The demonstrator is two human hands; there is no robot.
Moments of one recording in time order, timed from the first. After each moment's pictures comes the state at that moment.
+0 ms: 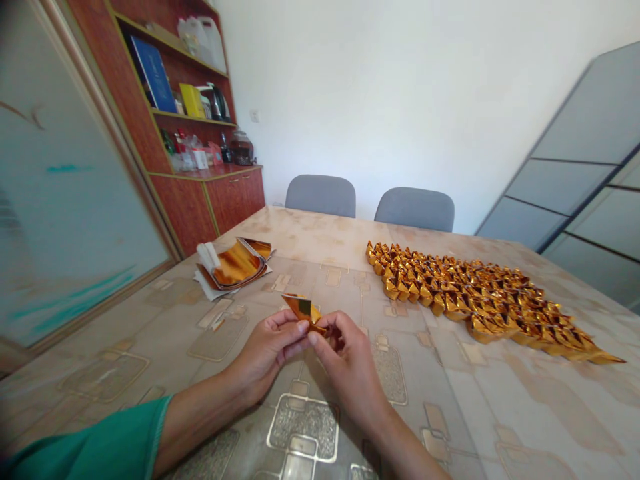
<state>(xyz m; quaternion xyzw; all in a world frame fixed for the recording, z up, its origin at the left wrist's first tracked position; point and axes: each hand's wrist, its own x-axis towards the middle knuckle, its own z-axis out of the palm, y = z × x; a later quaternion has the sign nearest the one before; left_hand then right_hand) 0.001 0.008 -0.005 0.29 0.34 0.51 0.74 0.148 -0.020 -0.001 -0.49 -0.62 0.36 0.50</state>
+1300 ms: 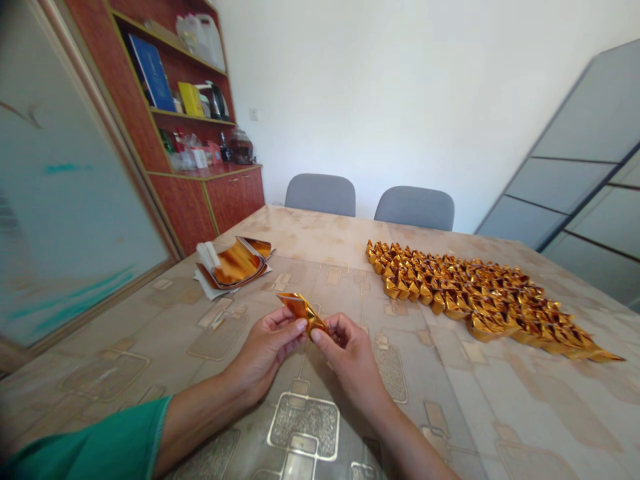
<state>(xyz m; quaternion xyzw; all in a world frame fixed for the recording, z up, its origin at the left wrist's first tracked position) 0.002 0.007 -0.006 0.33 0.35 0.53 0.70 0.146 -0.016 -0.005 -0.47 -0.53 0.46 0.53</state>
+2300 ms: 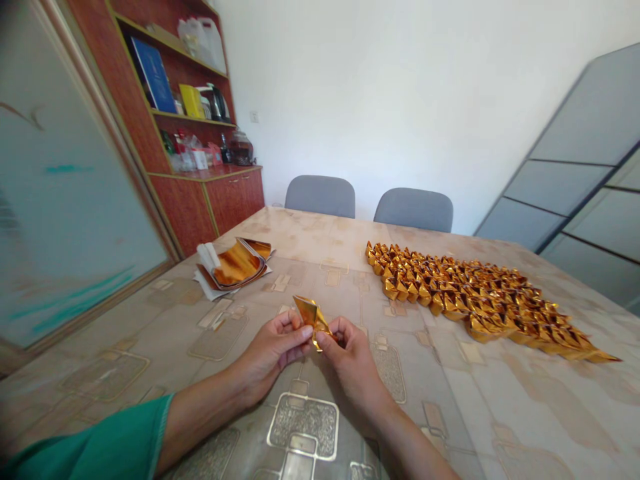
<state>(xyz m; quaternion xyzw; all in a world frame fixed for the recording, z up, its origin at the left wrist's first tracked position) 0.002 0.009 -0.011 0.32 0.36 0.47 0.74 0.148 -0.015 -0.018 -0.44 -0.45 0.55 0.55</state>
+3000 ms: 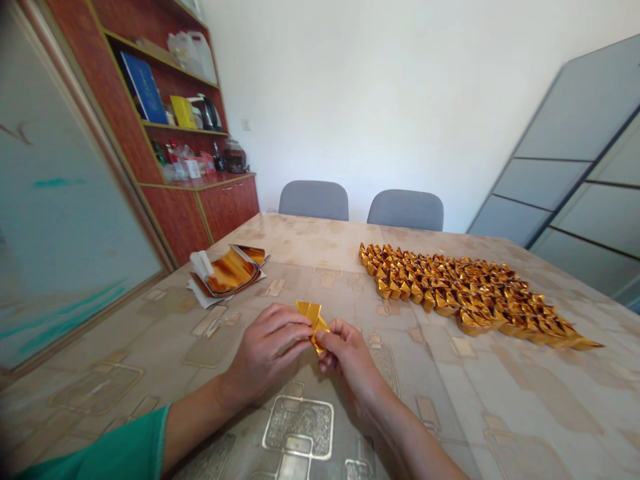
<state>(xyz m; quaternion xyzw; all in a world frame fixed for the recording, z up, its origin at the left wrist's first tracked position) -0.012 0.017 -0.001 0.84 0.23 0.48 0.05 0.154 -0.018 -0.002 -0.42 -0.36 0.64 0.53</state>
